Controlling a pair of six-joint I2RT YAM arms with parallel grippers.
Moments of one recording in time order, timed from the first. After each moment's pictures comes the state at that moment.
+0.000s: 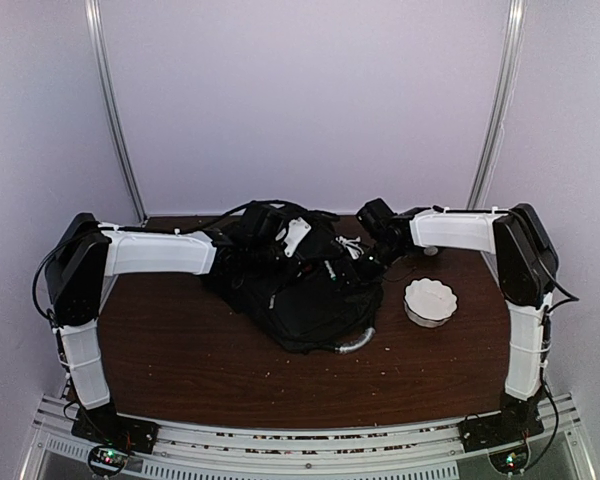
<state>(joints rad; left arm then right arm) -0.82 1.92 1.38 -0.09 -0.02 0.14 0.56 2.03 1.52 -0.64 -0.61 0.16</state>
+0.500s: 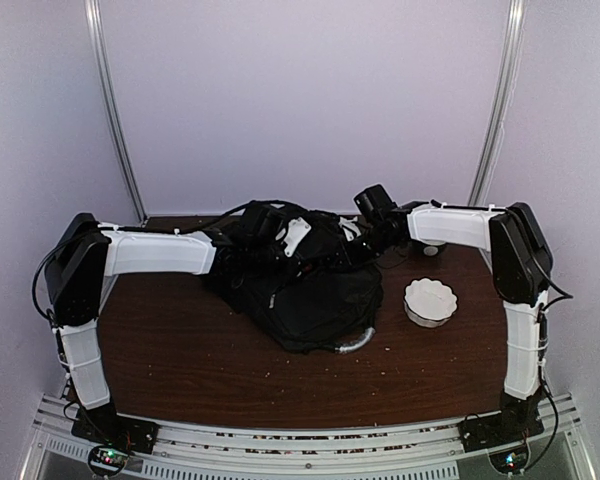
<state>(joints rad) -0.82 1.92 1.38 -0.09 -0.02 0.15 0.55 2.08 1.62 -0.48 -0.46 0.15</state>
